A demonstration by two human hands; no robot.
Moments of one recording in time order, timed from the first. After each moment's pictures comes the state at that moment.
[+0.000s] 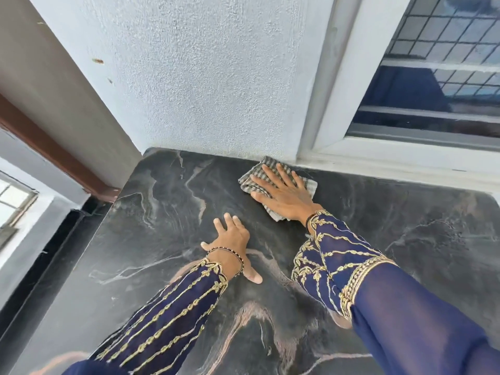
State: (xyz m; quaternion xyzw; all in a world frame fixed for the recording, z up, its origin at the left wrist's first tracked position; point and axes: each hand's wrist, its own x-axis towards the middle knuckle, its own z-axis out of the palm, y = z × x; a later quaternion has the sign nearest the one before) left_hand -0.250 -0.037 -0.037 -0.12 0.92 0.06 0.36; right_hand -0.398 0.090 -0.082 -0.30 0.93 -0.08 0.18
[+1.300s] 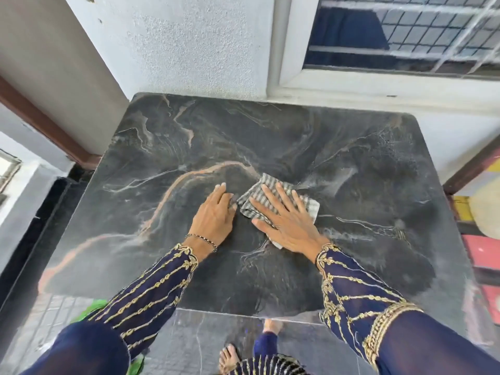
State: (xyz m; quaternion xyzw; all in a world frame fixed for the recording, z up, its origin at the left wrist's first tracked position) left_hand -0.055 -0.017 -0.054 0.00 0.98 0.22 0.01; right_hand -0.094 0.197 -0.092 -0.29 0.95 -0.07 0.12
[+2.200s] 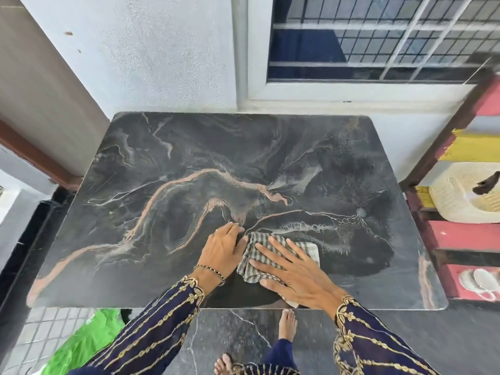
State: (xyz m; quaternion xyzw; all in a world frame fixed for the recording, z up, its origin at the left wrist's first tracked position) left_hand -0.002 0.058 -0.032 0.04 0.97 0.25 0.06; right_hand 0.014 0.286 -0.083 -0.38 0.91 -0.05 0.15
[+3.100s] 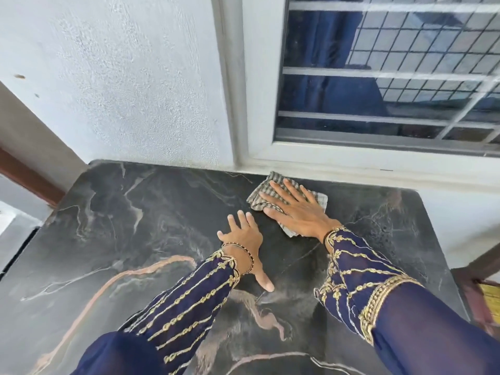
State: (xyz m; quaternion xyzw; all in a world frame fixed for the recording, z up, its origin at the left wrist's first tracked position) left_hand -0.298 0.128 -0.021 -0.04 0.94 -0.02 0.33; right_hand -0.407 0.275 -0.084 -0.30 0.93 -0.07 0.18
